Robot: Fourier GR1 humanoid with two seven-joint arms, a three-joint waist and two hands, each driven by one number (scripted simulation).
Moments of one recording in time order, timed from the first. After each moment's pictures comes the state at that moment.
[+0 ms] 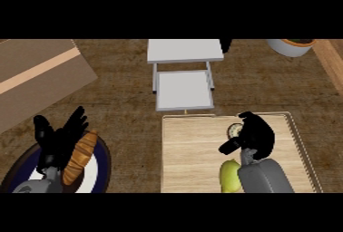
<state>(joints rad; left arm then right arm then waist) -0.05 0.24 0.01 -1.35 0.19 0.05 0.25 -0.22 -0.01 0.19 -1.42 1.04 -0.04 1.04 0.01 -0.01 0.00</state>
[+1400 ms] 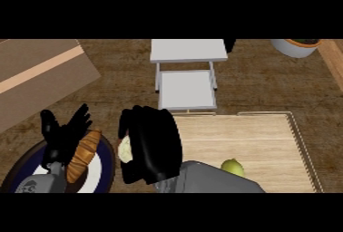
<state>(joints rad) -0.08 0.22 0.02 -1.33 0.16 0.04 0.29 -0.77 -0.01 0.84 -1.57 0.69 -0.21 1.04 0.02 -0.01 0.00</state>
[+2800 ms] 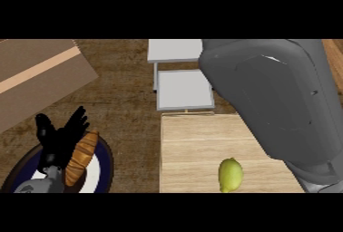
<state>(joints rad) -0.05 0.21 0.04 -1.36 0.15 0.03 0.28 -1.36 -0.12 0.14 -1.33 0.65 0.07 1.01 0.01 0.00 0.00</state>
